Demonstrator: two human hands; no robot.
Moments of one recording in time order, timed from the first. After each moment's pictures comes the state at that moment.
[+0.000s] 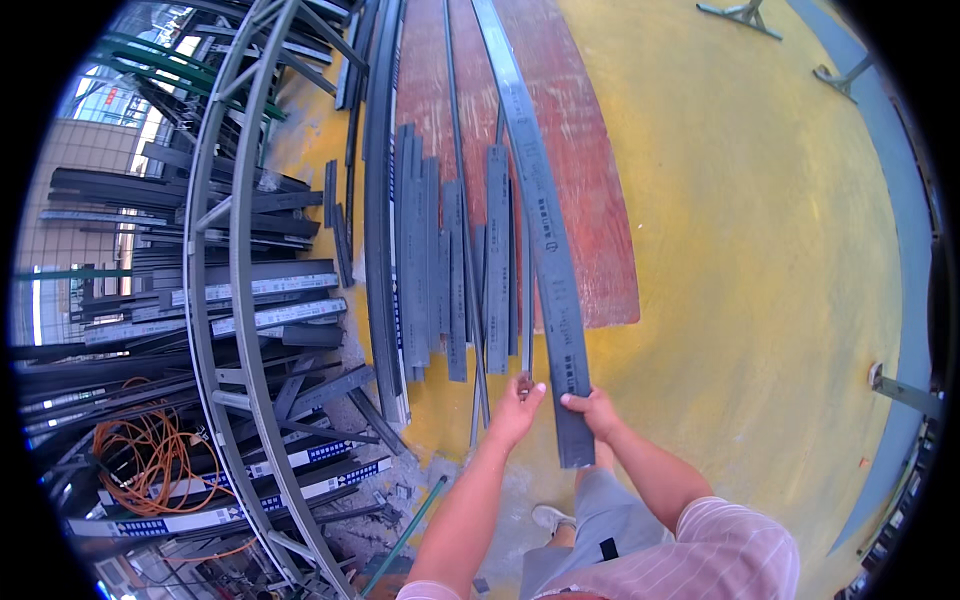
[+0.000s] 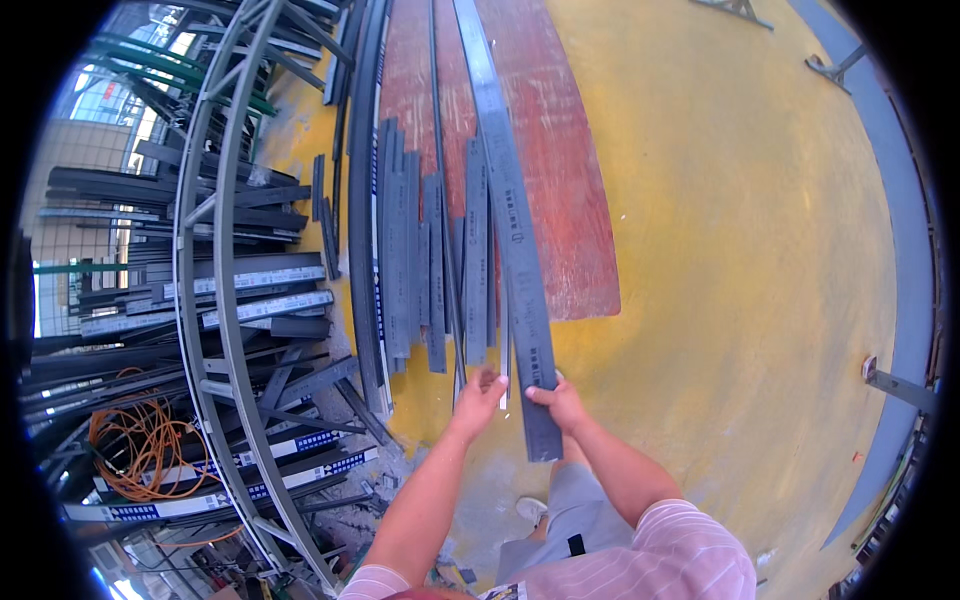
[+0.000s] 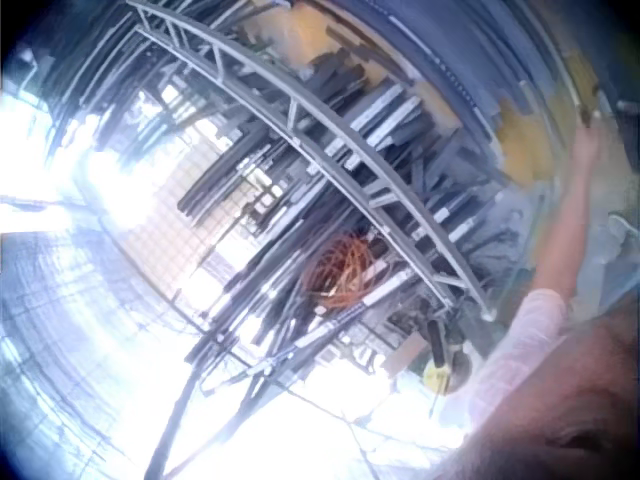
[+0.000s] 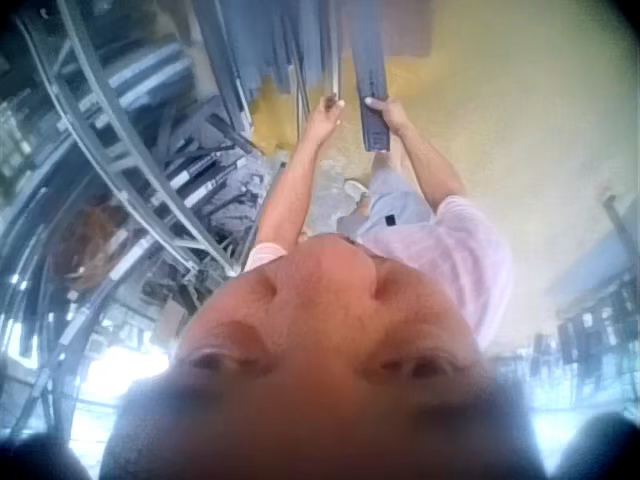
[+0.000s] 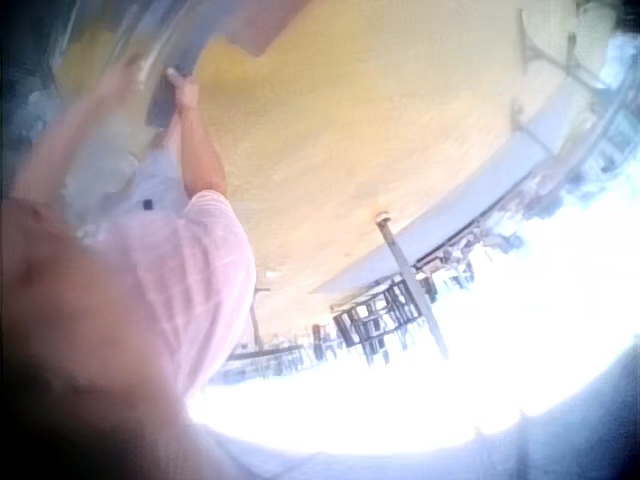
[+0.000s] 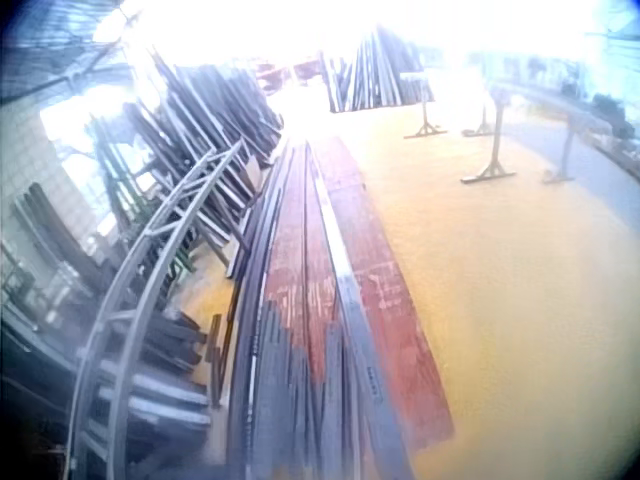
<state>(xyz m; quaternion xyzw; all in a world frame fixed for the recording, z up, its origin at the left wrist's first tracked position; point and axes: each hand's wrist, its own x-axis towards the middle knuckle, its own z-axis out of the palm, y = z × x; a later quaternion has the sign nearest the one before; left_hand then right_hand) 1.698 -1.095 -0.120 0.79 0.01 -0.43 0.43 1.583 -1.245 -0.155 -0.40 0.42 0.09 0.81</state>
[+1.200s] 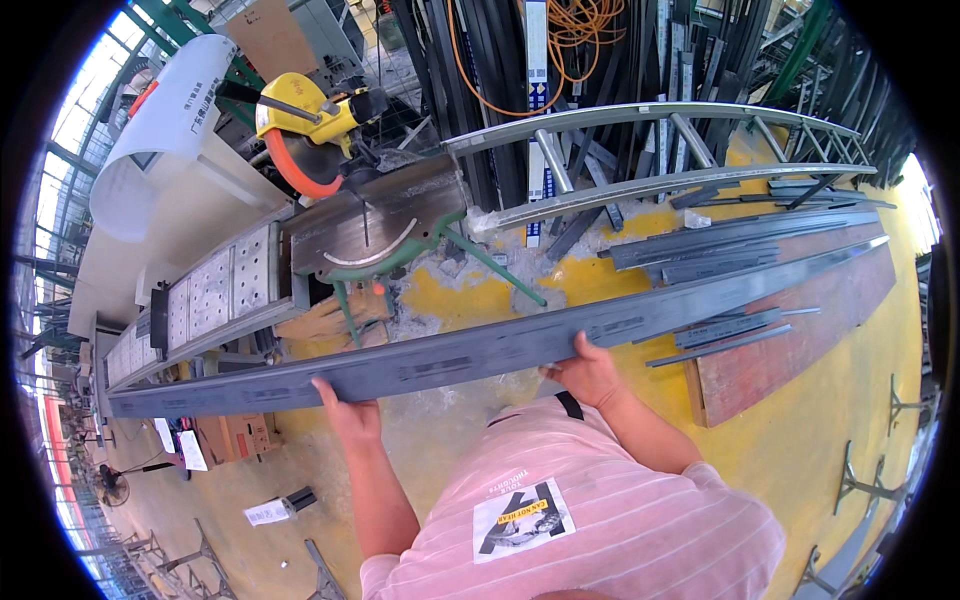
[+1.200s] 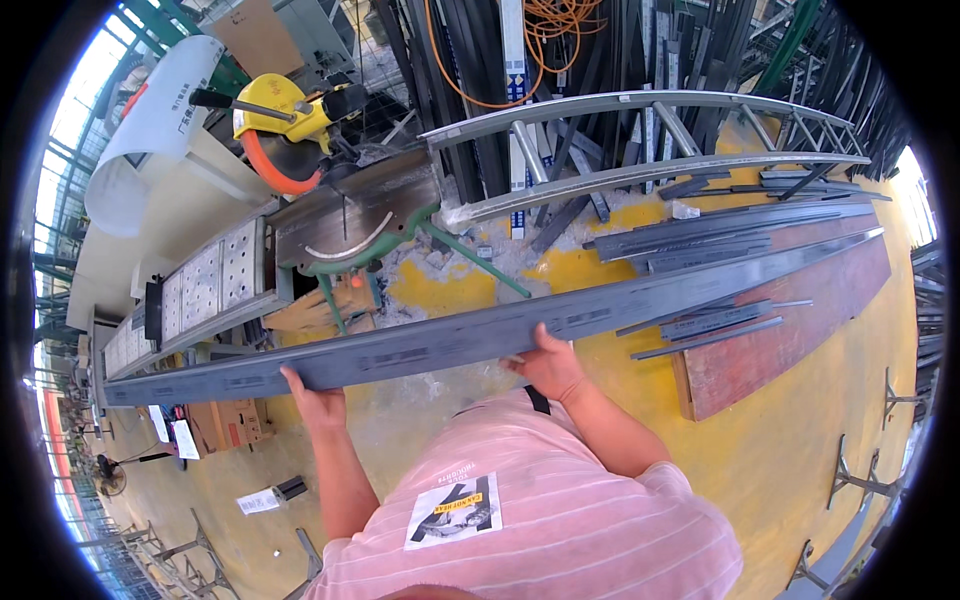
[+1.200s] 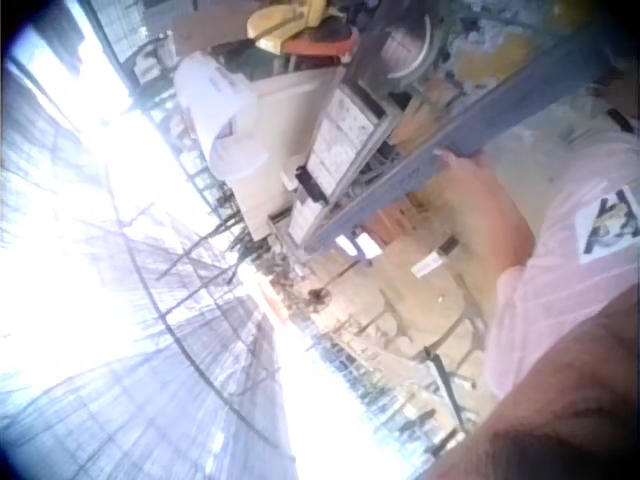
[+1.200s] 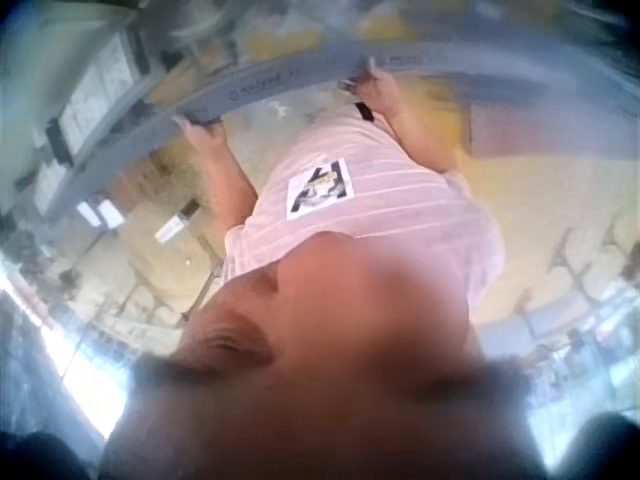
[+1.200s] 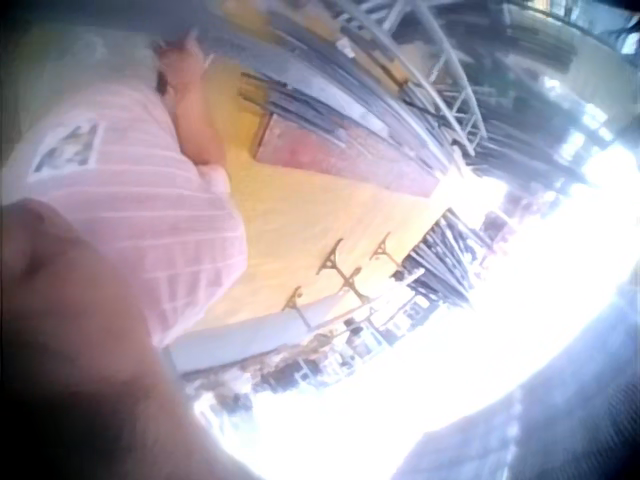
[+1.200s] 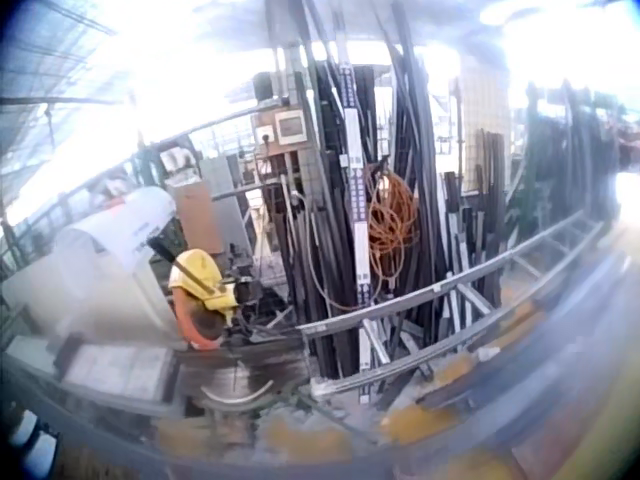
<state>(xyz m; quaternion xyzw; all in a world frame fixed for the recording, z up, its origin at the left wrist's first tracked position) 1.010 -0.513 0.270 0.24 0.41 0.56 0.68 1.316 -0.730 0.164 -0.21 0.04 0.63 0.74</state>
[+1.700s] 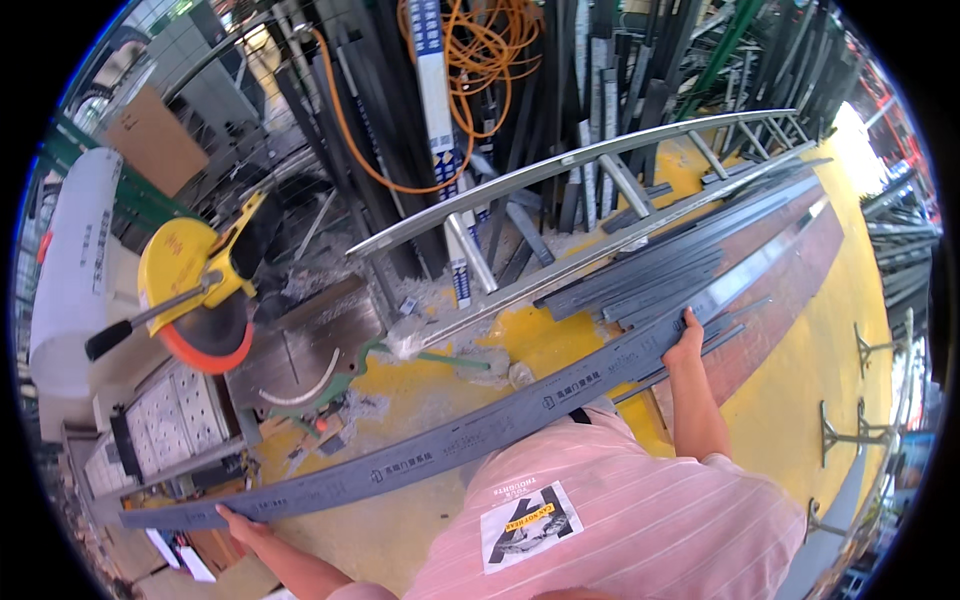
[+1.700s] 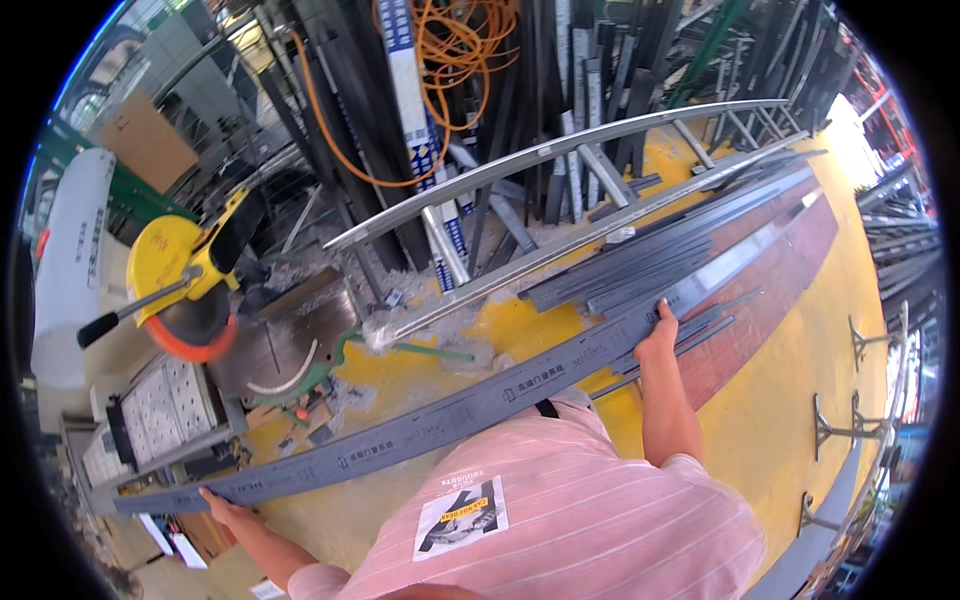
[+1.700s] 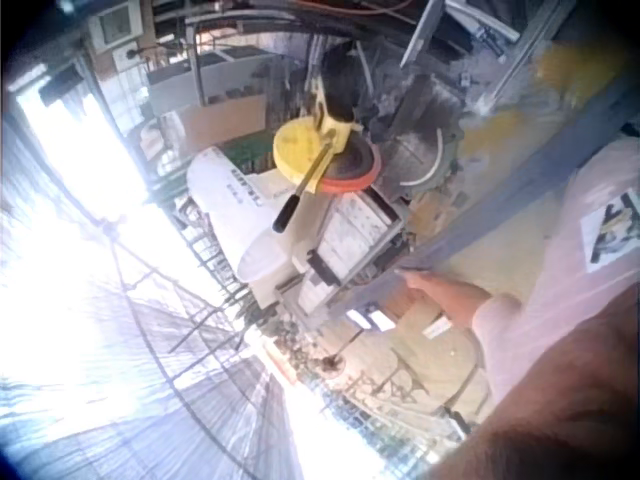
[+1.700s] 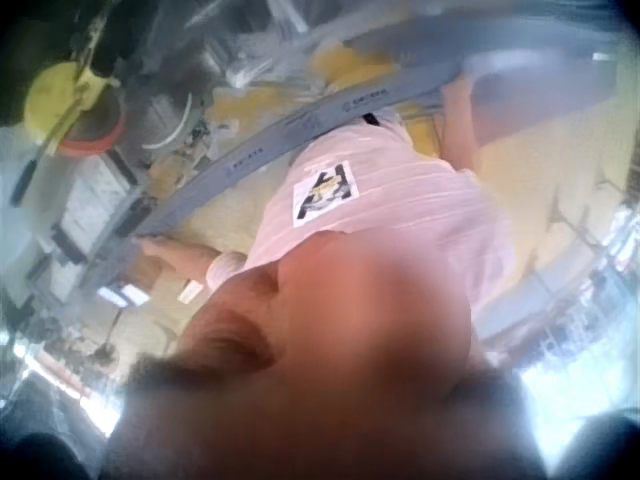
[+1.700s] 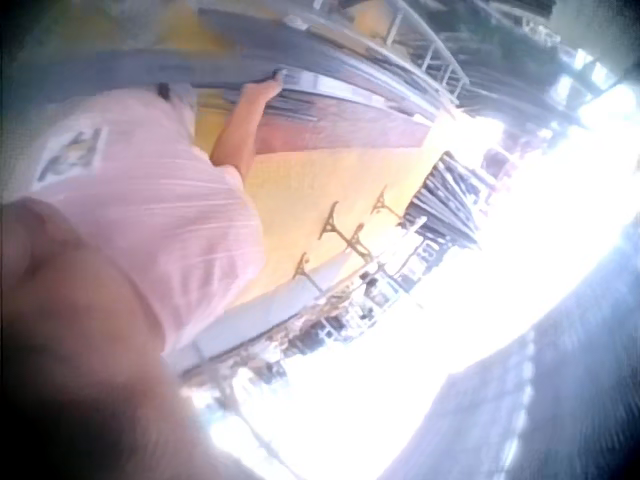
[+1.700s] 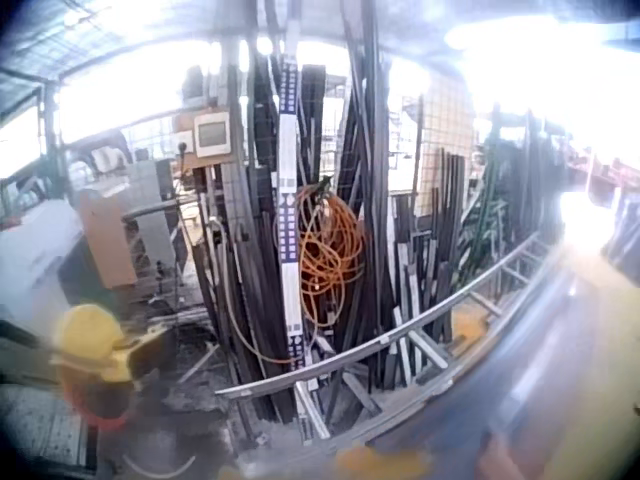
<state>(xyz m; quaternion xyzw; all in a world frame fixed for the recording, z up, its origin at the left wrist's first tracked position) 0.908 -0.259 0.201 0.18 0.69 0.56 0.41 1.670 -0.795 0.165 -0.43 0.36 0.18 0.81</state>
